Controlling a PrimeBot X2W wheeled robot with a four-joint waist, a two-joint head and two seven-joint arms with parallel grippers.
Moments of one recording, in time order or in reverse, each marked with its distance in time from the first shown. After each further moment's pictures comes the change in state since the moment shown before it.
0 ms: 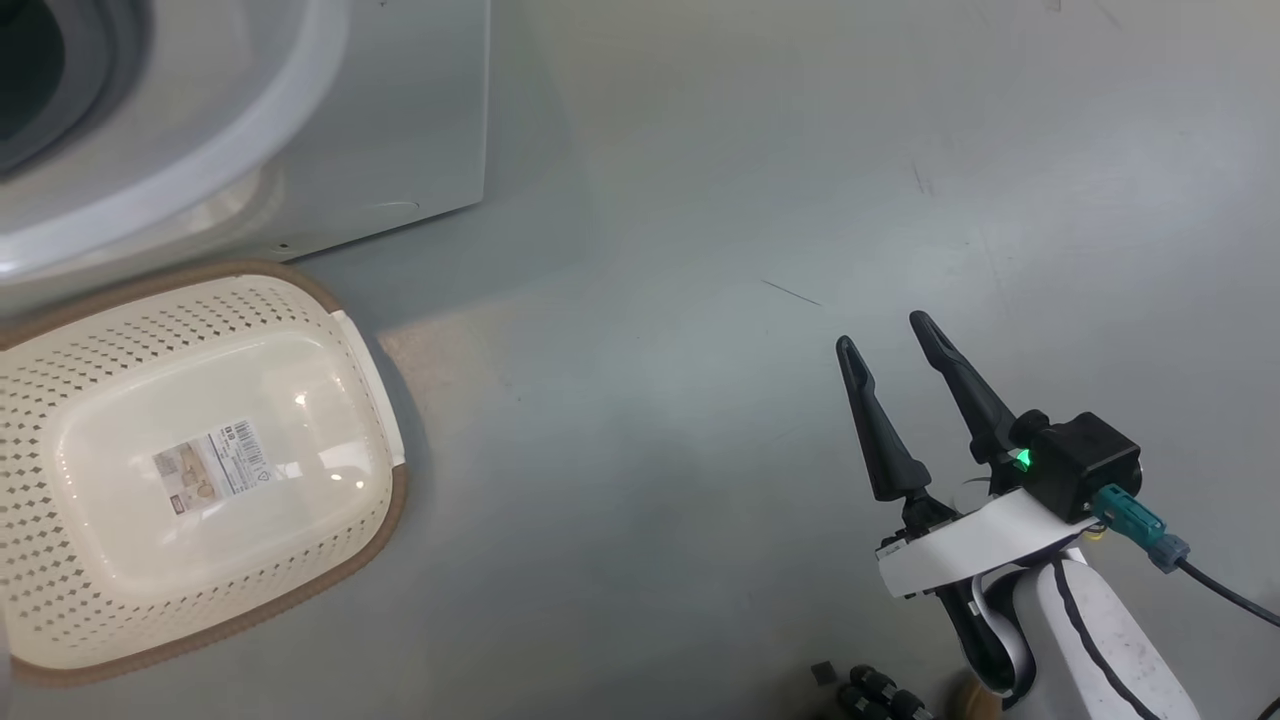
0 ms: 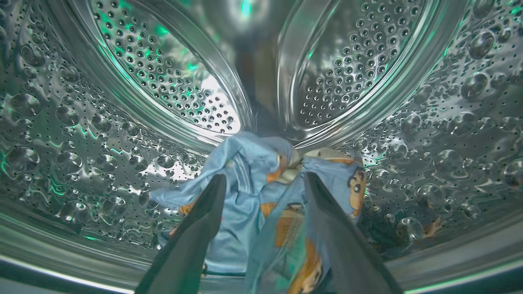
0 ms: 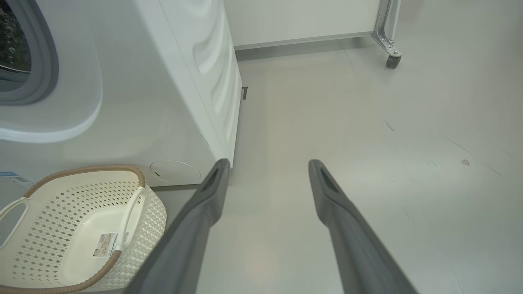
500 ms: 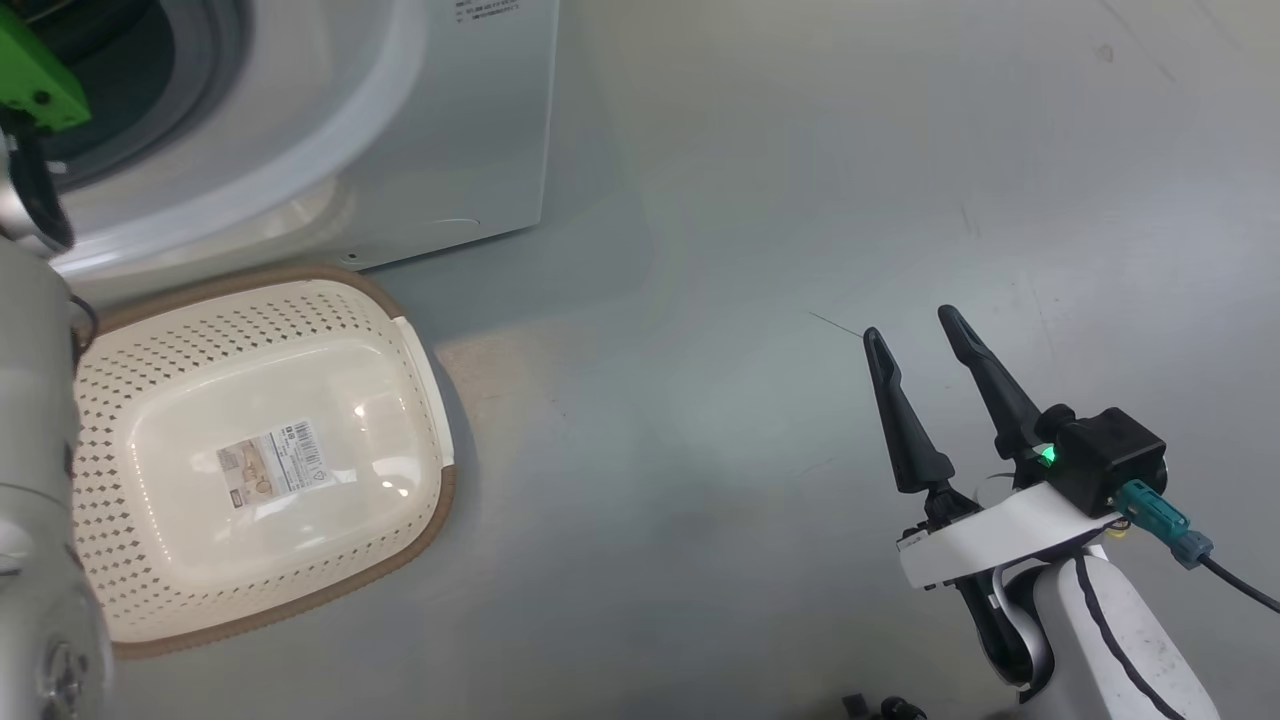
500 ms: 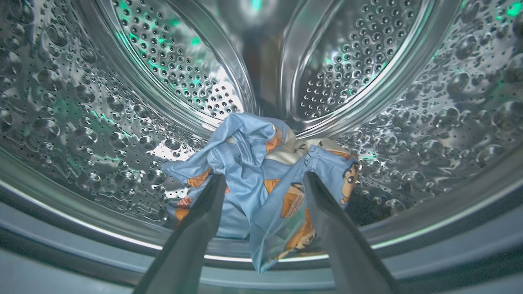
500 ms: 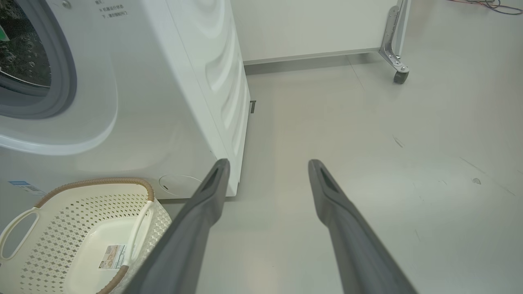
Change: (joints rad) left arm 0.051 -0.097 0.018 0.048 -0.018 0.018 -0.059; right arm -0.001 -0.009 -0.033 0.004 0.000 0.000 0.000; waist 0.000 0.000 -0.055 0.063
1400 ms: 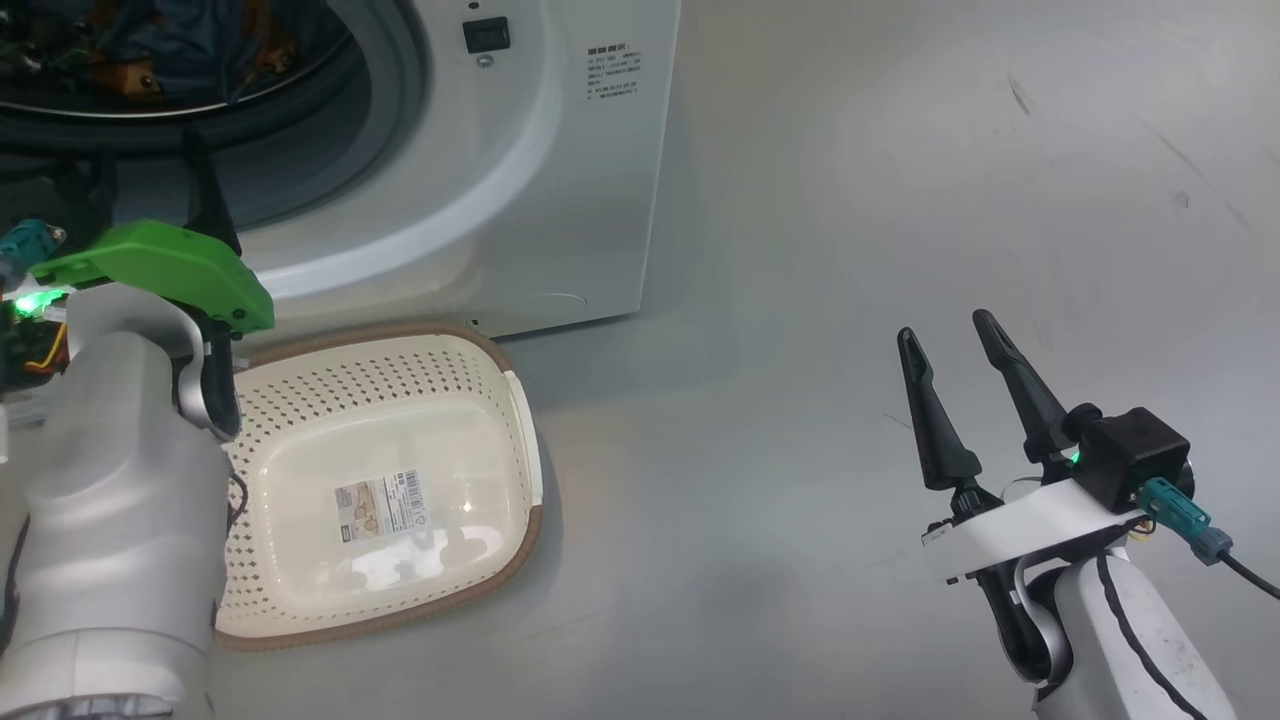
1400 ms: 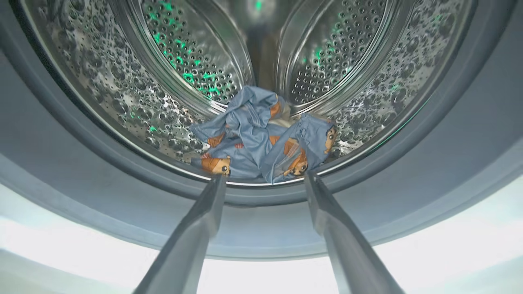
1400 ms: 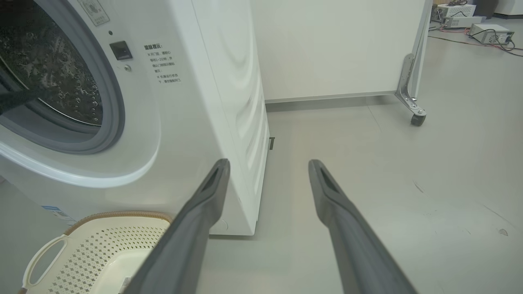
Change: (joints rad) left arm 0.306 -0.118 -0.013 -0.088 -0.037 -0.106 -0.056; right arm 0.000 -0.011 -0.045 0.035 0.000 0.000 0.000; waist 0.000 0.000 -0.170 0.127
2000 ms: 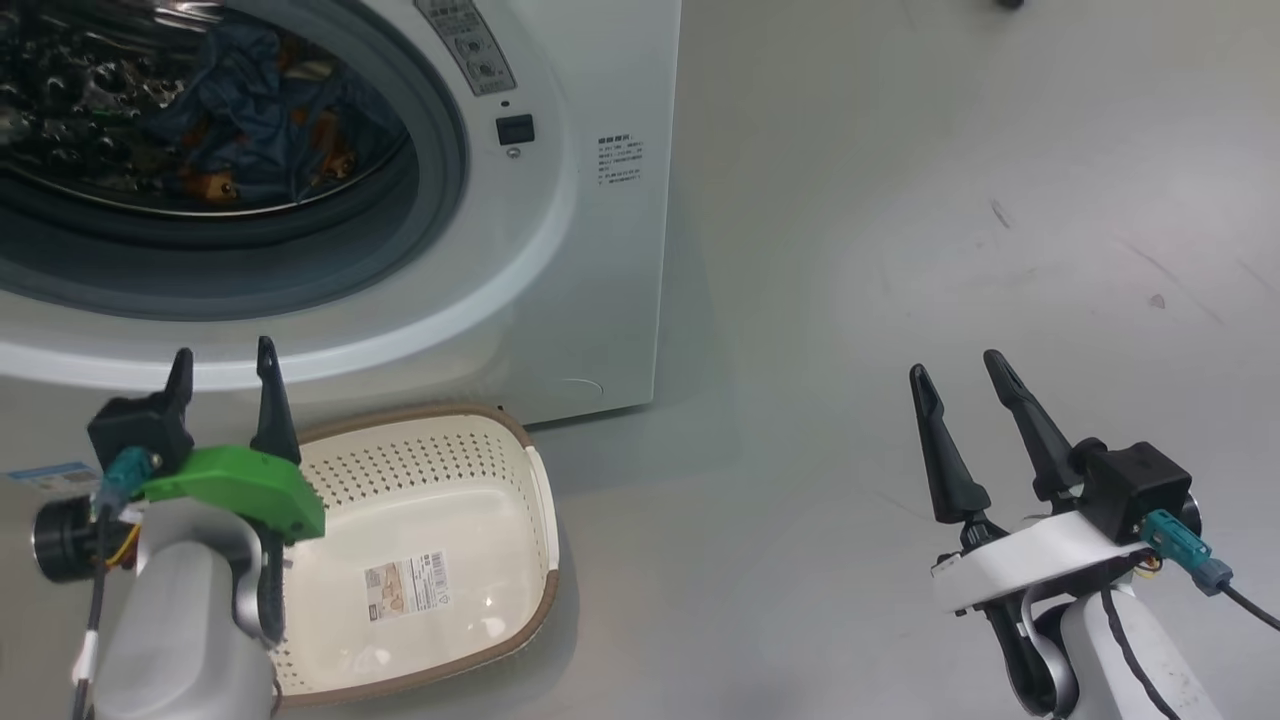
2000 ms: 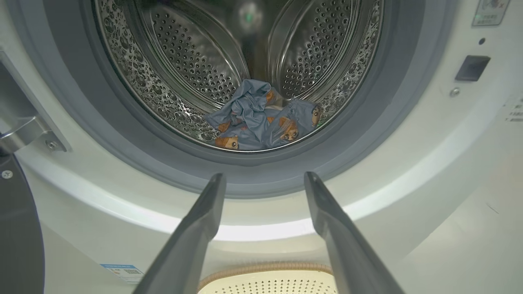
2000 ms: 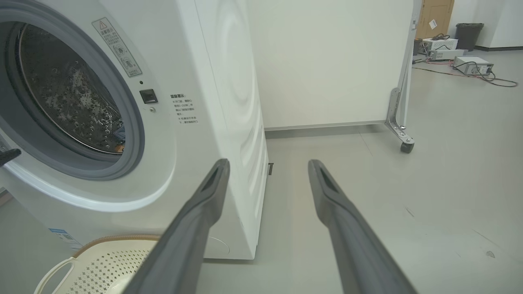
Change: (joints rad) left arm 0.401 -0.014 -0.009 -0.293 0.054 -0.011 0.000; right arm 0.047 0.004 -0.017 0.010 -0.001 0.000 0.000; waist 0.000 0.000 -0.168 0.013
